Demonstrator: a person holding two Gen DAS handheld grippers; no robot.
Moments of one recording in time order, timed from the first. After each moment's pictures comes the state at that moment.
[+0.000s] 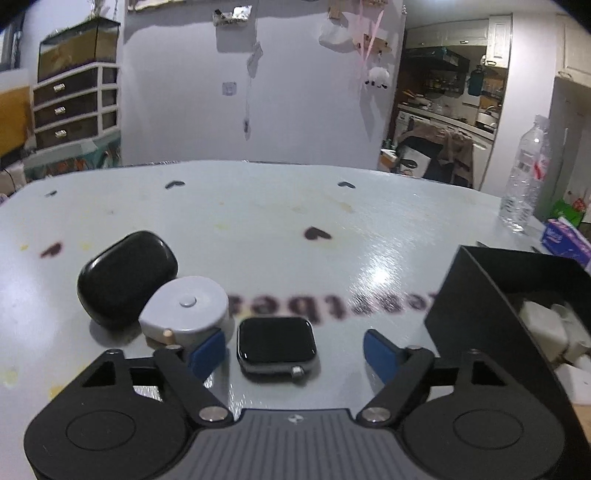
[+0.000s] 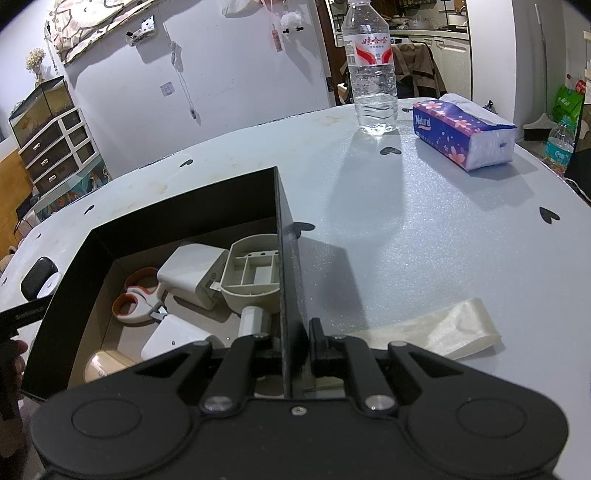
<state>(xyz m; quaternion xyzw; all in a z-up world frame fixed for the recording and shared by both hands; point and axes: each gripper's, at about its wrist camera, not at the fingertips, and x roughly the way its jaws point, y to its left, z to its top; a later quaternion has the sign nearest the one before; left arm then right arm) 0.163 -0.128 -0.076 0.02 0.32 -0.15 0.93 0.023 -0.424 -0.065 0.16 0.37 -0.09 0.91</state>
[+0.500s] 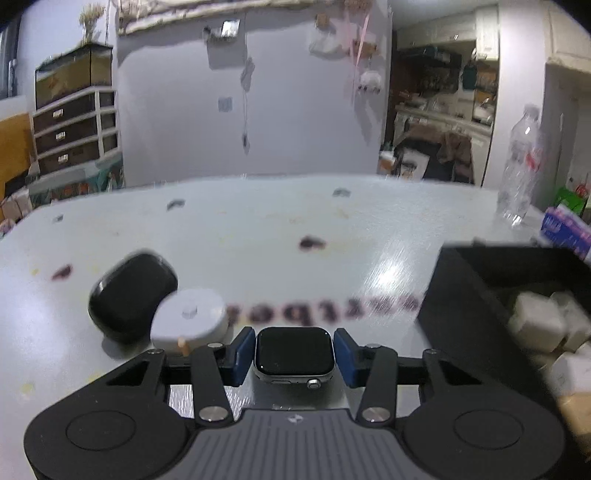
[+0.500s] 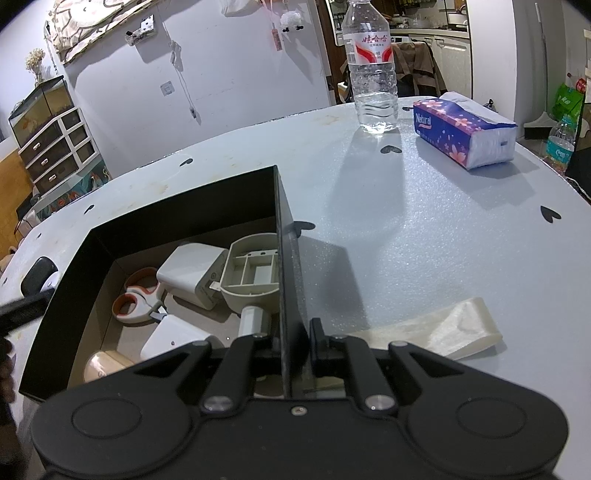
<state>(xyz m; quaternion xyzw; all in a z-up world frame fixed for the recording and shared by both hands) 0.145 -0.134 -0.060 0.04 0.29 -0.16 0.94 0.023 -0.423 -0.065 0.16 0.37 -0.09 0.91</state>
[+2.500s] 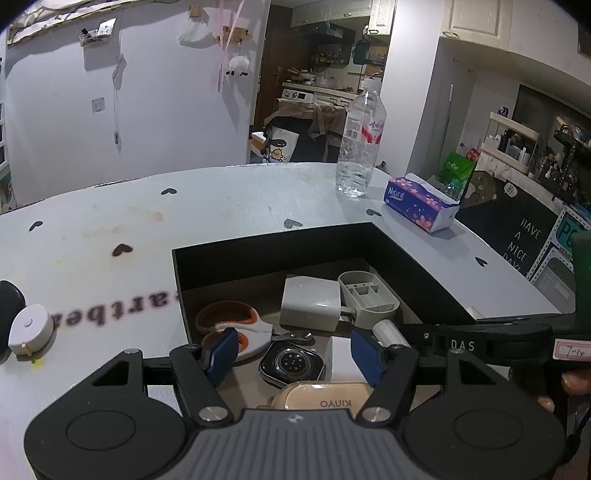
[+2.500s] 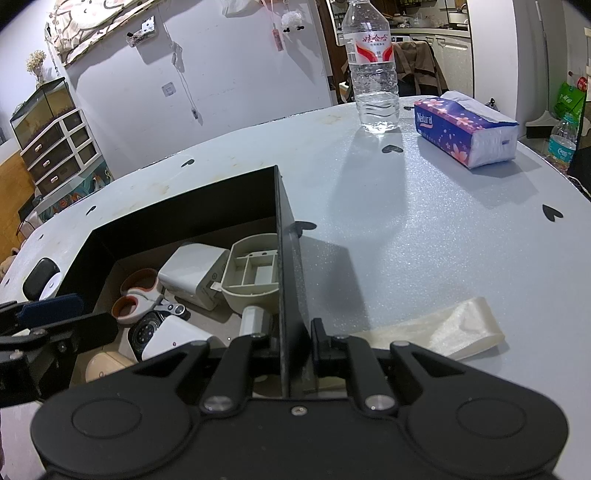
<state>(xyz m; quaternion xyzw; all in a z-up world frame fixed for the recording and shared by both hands) 0.078 -0.230 -0.025 0.06 0.34 -0.33 0.88 0.024 -0.423 -0.066 0.16 0.37 -0.09 0.91</state>
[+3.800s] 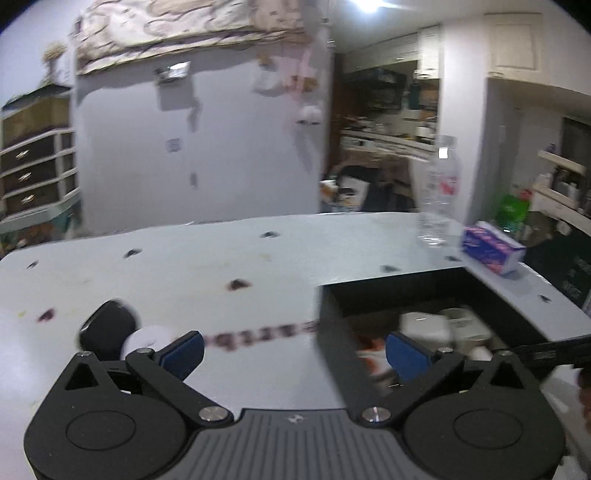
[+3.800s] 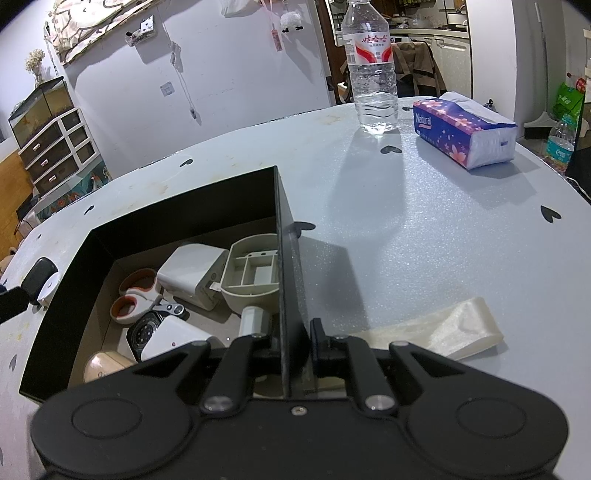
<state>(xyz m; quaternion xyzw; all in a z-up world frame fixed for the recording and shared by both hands) 0.088 -0.144 -0.015 0.04 0.26 -0.23 0.94 0.024 -0.423 -0.066 0.16 0.37 -0.09 0.91</state>
